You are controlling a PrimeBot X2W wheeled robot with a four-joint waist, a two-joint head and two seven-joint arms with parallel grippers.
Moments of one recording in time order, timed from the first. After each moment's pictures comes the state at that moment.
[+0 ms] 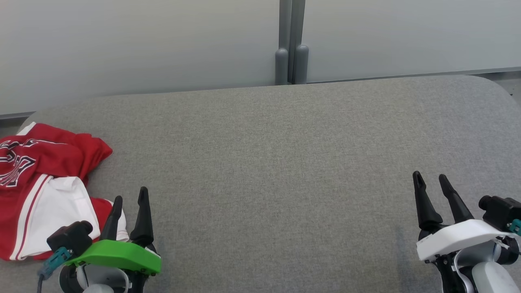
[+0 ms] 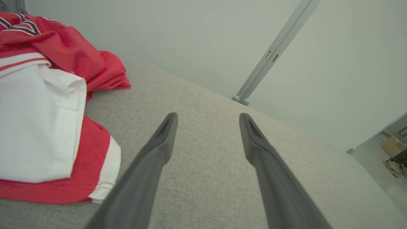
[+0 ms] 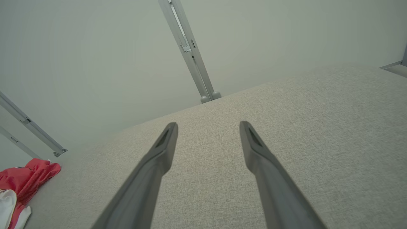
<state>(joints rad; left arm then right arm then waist) -0.09 0.10 -0.07 0.28 -0.65 -0.08 -0.13 -0.05 -0.13 -0.01 0.16 0.51 0.13 -0.11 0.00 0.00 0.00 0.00</state>
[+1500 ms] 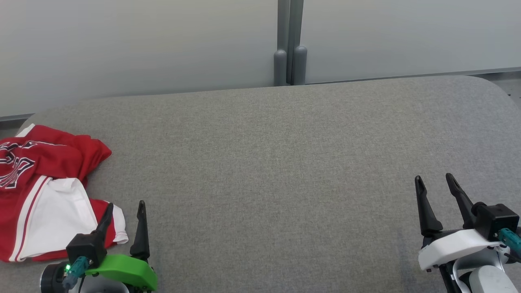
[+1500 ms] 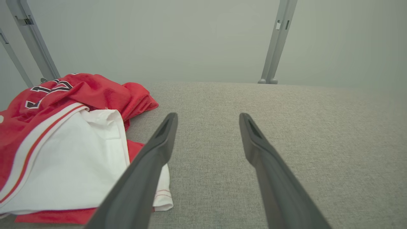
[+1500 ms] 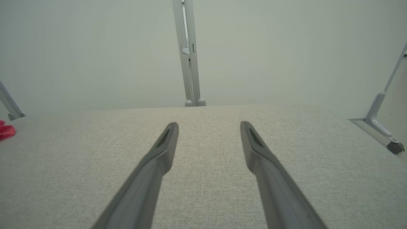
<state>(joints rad) -0.07 0.10 -0.01 0.36 -0.20 -0.10 -0.23 -0.04 -0.15 -0.03 0.19 0.21 0.13 -0.22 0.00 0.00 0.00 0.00</state>
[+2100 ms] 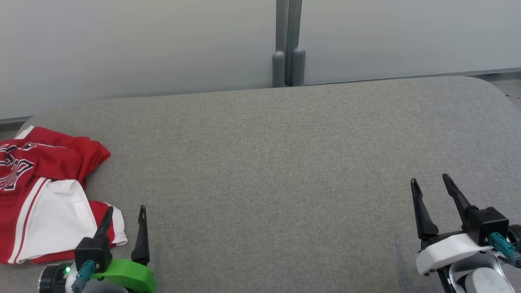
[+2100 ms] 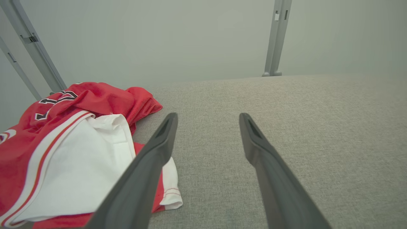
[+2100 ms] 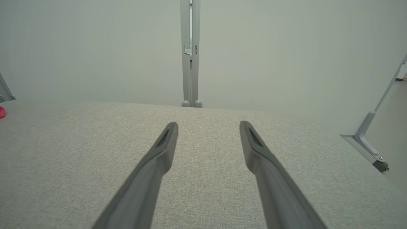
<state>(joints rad) -0.07 0.09 0.02 0.38 -0.08 -0.11 -0.26 -0.03 -0.15 -0.03 0.19 0.10 0.13 -0.26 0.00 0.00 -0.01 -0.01</state>
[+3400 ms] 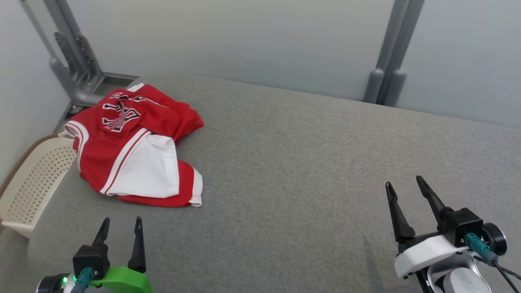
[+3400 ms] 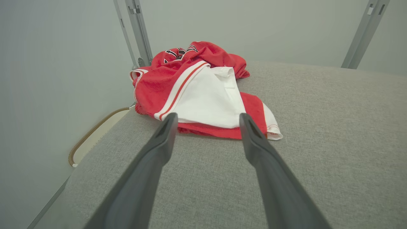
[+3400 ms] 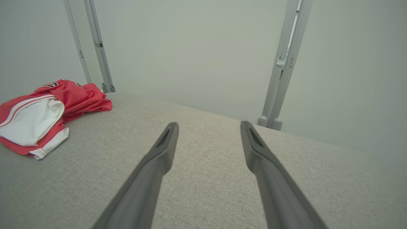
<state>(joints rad) -0.06 0.09 0.04 0.43 -0.06 -0.11 -0.26 -0.04 -0.11 0.04 0.20 0.09 0.13 -0.26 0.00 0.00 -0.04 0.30</state>
